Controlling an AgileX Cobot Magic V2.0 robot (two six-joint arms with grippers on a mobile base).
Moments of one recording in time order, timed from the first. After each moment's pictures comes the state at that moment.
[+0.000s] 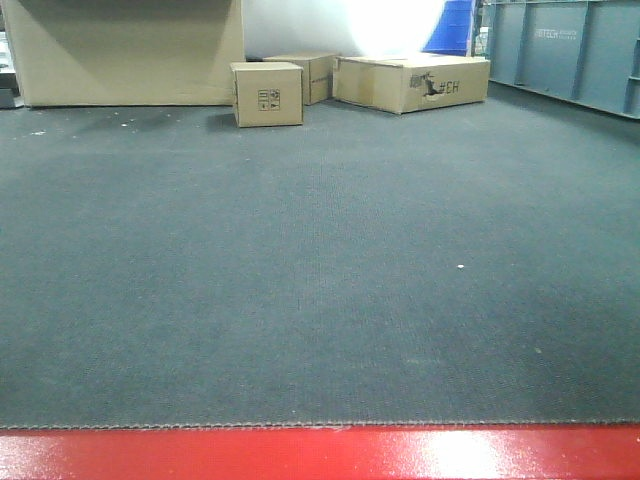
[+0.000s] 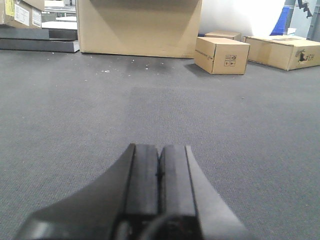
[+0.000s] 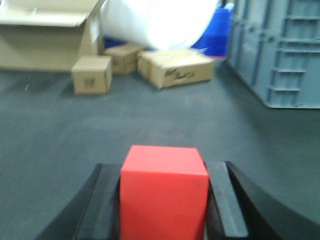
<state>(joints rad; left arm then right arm) -0.05 -0.01 0.03 -0.10 0.03 0.06 0.13 0.32 -0.73 0.04 0.59 0.00</state>
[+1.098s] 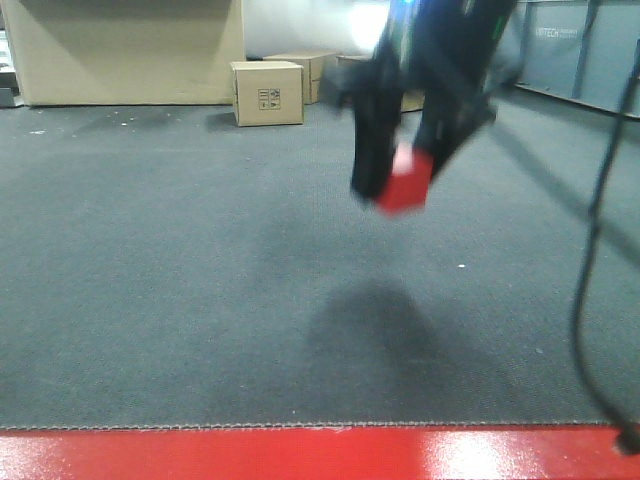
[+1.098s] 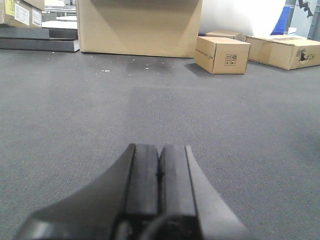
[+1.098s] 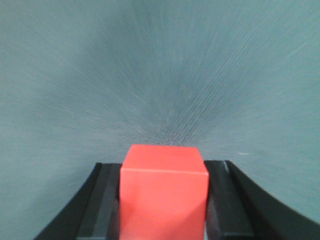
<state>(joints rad) -0.05 -0.01 0.03 -0.10 0.03 0.06 0.51 1.80 -1.39 0.11 0.84 -0.09</state>
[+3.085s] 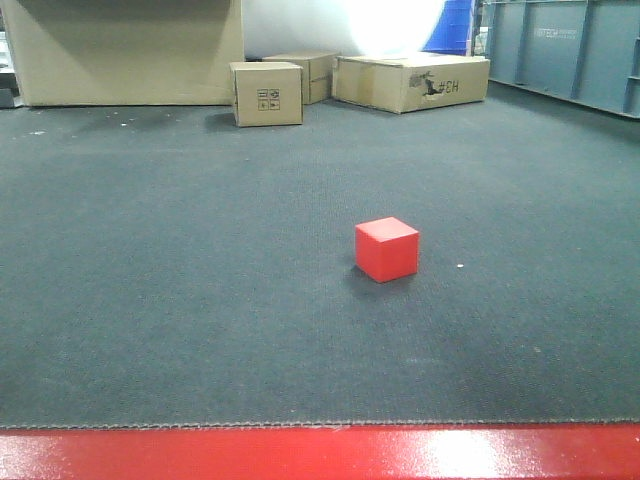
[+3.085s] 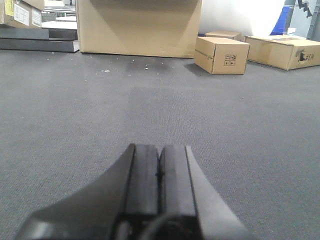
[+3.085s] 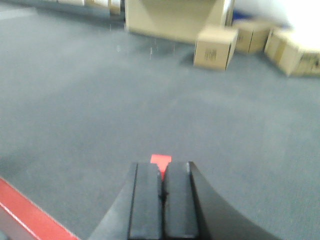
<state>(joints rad) -0.05 -0.01 0.03 -0.10 0.03 0.06 0.51 0.23 -0.50 0.11 0.45 -0.07</state>
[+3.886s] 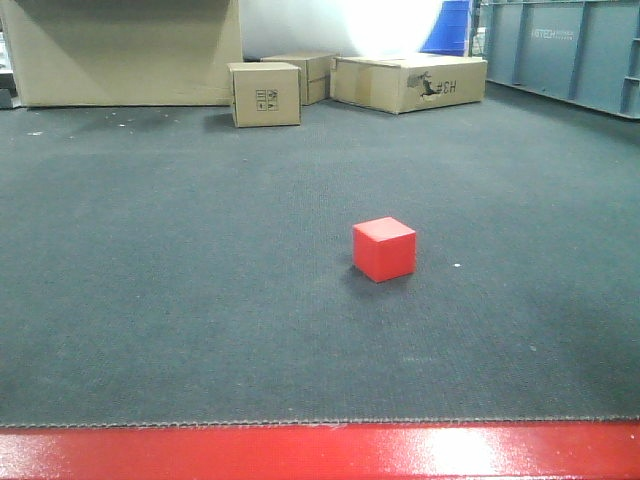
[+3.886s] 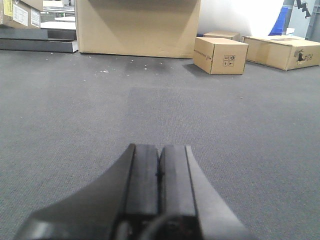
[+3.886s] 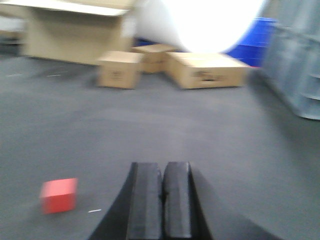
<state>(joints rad) -0.05 -0.01 0.03 -0.10 0.03 0.06 0.14 0.18 -0.35 0.06 0.25 -0.07</state>
